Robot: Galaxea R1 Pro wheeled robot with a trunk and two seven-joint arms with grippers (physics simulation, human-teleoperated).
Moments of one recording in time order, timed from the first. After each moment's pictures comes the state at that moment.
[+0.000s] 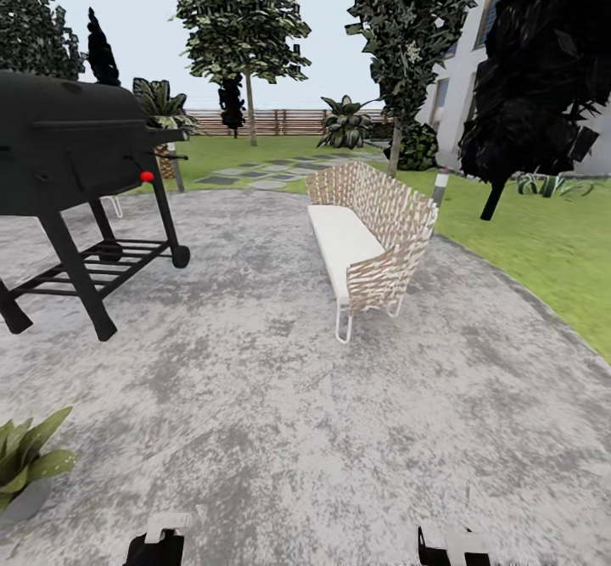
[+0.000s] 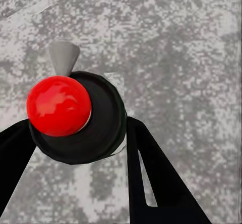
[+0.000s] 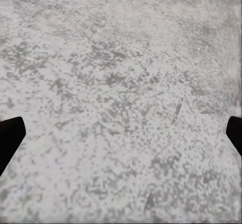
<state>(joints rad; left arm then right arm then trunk) -0.45 0.10 -0.02 -0.09 0.05 -0.27 -0.04 -0.36 -0.03 -0.08 -0.08 0.21 -0.64 -0.27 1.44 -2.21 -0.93</state>
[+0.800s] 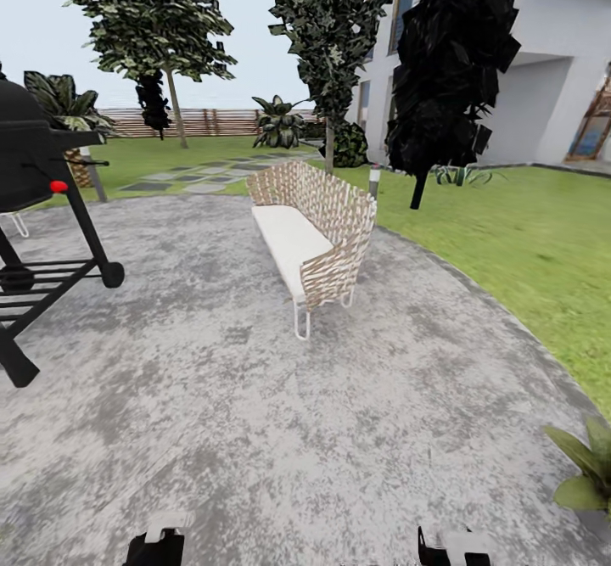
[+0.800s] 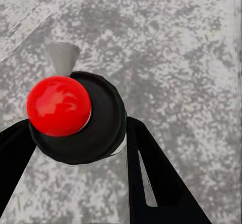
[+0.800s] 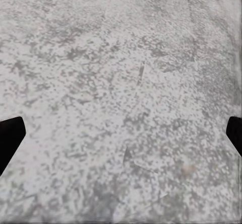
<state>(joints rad) -0.45 0.10 -0.02 -0.10 0.05 -0.27 -0.04 -0.36 -0.03 -0.08 -0.08 0.21 -0.64 -0.27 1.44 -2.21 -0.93</state>
